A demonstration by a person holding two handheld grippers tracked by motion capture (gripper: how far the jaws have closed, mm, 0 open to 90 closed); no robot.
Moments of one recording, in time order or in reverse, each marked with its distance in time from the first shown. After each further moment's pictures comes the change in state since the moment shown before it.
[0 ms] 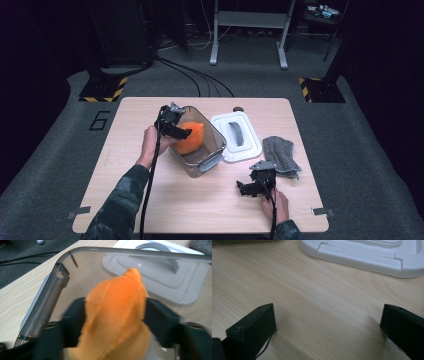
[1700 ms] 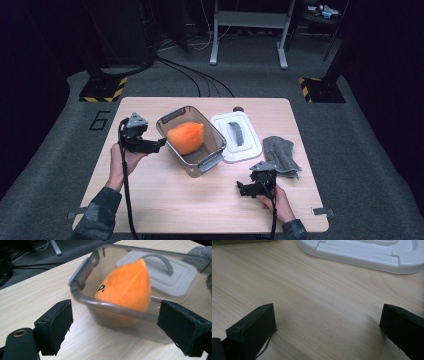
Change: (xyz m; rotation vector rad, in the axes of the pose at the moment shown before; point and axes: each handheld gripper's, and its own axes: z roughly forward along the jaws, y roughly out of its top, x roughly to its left) left arm 0.012 -0.075 -0.090 -0.173 0.089 -0.120; right arm 0.003 -0.002 -0.002 -0.005 -0.015 0.021
